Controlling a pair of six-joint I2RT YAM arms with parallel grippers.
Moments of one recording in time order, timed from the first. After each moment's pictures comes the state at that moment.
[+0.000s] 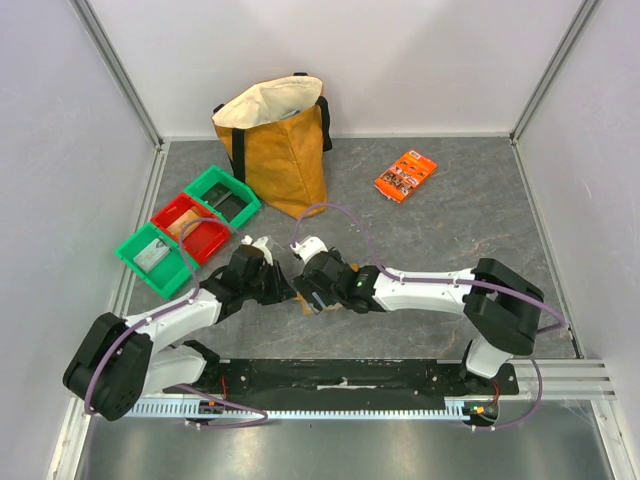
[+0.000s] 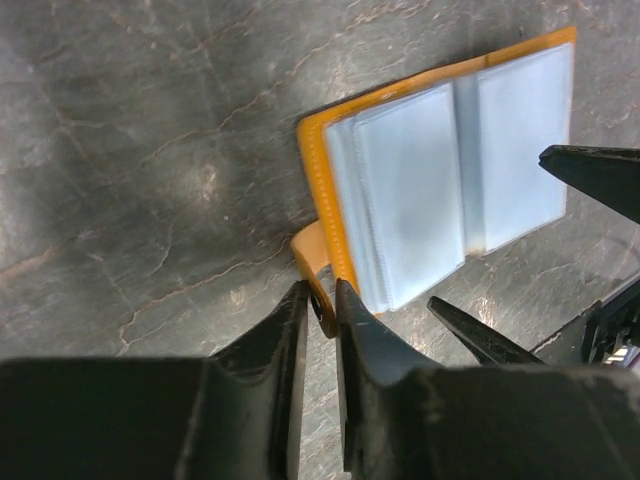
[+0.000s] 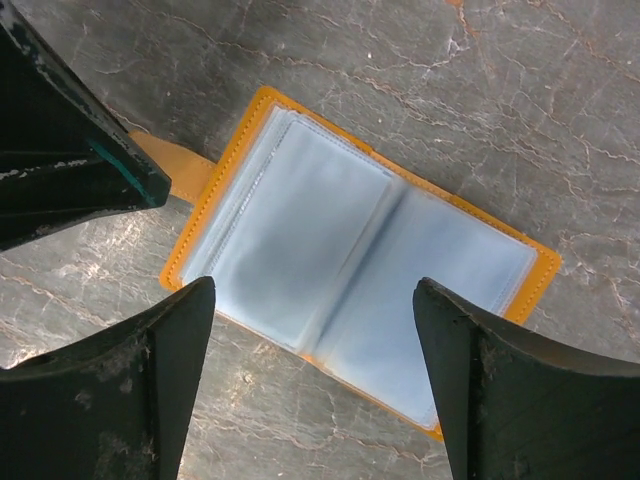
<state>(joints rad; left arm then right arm) -0.53 1.16 0.41 -0.05 0.21 -0.68 1.11 1.66 0.99 -0.19 0.33 0.26</state>
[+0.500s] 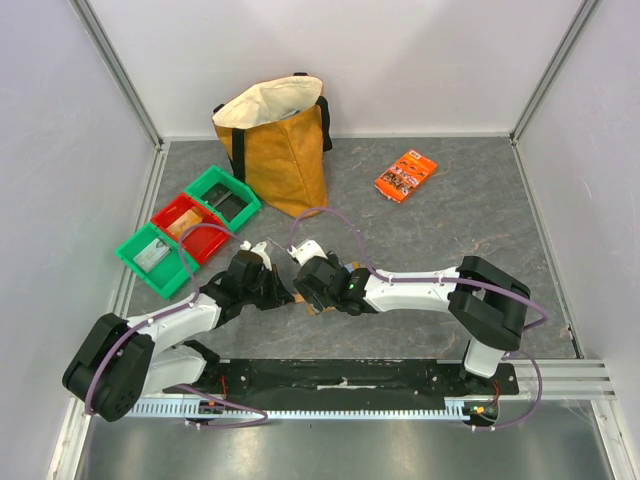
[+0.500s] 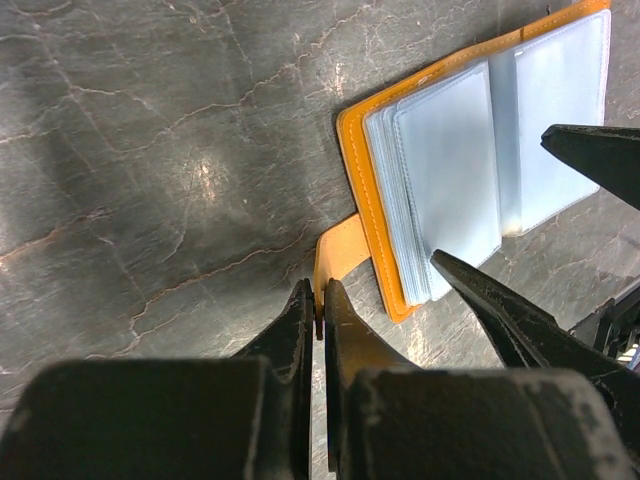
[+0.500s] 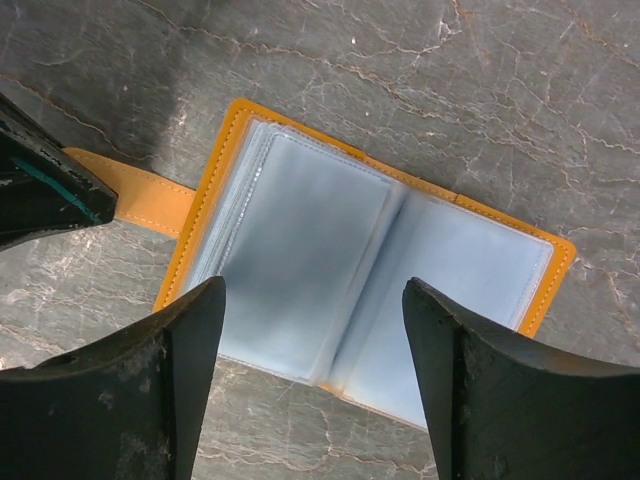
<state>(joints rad) -0.54 1.15 0.34 0.01 0.21 -0.70 1.14 1.74 1.02 -0.20 0.40 0.27</state>
